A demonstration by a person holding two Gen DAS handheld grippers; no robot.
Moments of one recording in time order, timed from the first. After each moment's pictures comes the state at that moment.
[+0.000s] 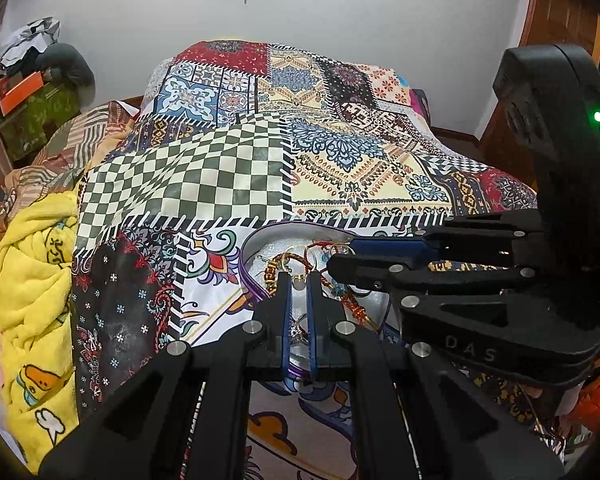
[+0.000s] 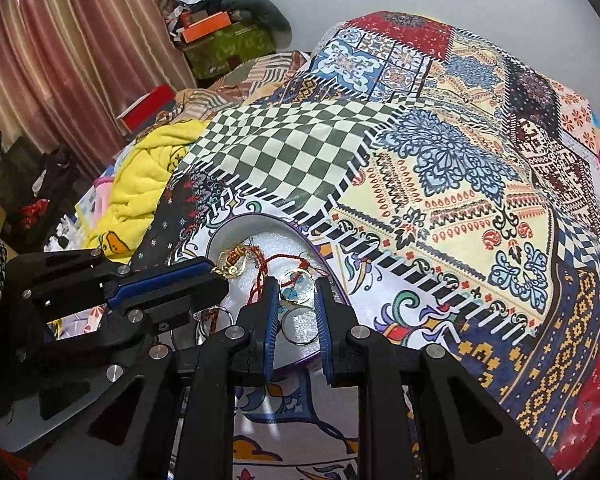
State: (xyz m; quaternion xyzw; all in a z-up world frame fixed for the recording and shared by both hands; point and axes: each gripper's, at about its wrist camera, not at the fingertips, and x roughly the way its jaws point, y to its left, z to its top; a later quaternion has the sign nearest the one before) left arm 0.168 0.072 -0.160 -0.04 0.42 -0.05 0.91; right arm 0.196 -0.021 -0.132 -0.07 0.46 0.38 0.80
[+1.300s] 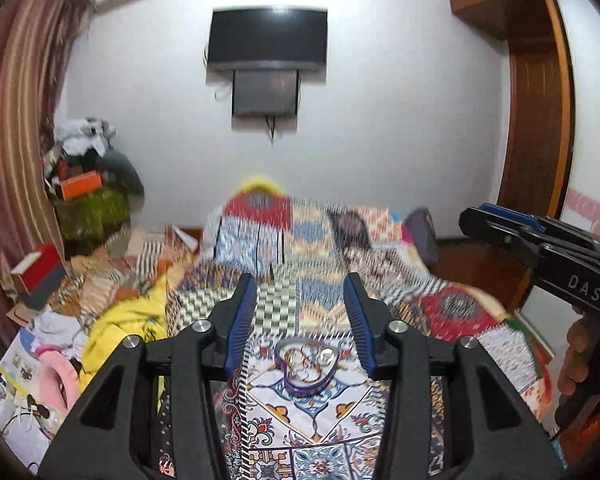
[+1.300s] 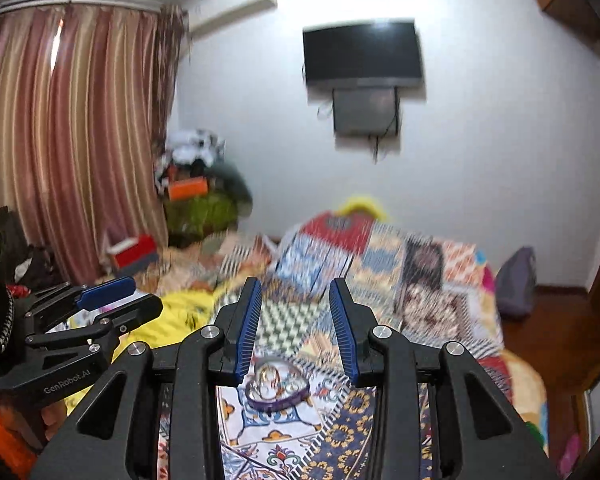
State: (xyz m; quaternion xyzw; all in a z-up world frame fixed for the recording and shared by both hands) left arm -0.004 0.055 0.037 -0.02 0.18 0.00 0.98; right arm 0.028 -0.107 0.087 -0.02 0.16 0.28 0.95
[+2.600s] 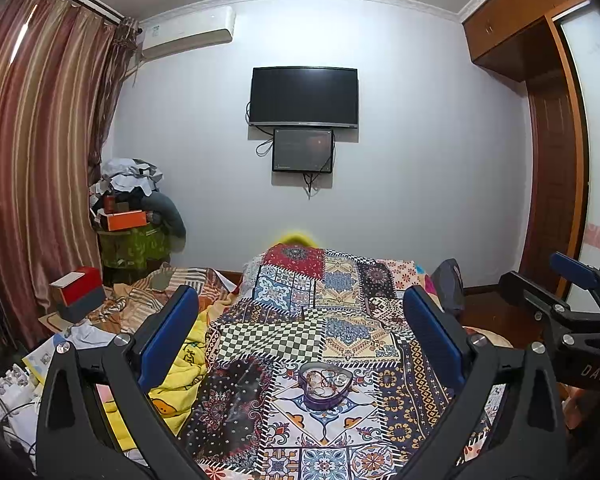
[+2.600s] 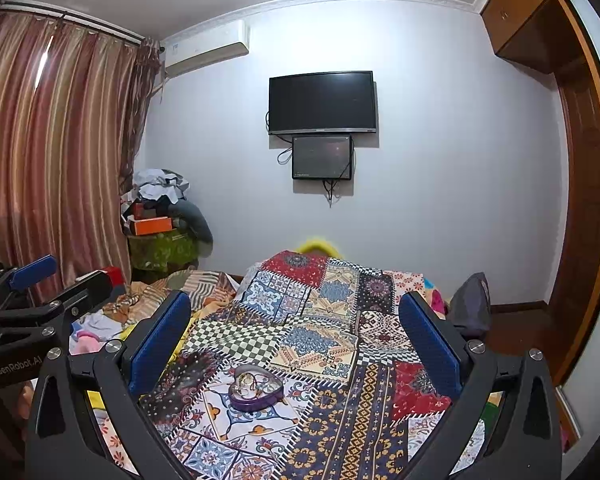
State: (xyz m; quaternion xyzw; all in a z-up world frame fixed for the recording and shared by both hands) left arm -0.085 0.043 0.059 -0.02 0.09 0.08 0.99; right arm -0.047 -0.127 0.082 -0.01 0.09 0.20 0.98
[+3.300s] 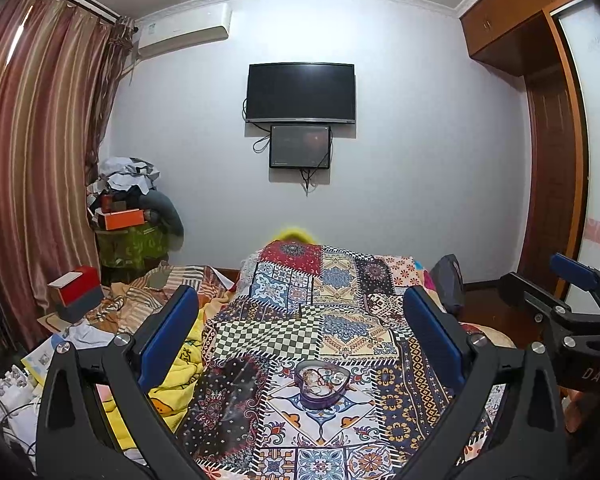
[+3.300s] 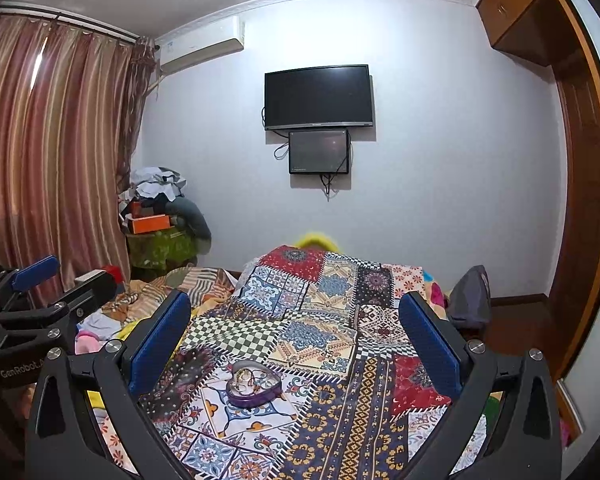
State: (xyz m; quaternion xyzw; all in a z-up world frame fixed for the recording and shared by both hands) left arm -0.077 0.039 0.056 -0.02 0.10 0.08 0.99; right arm -0.043 -0.133 0.085 -0.01 0.10 0.20 0.97
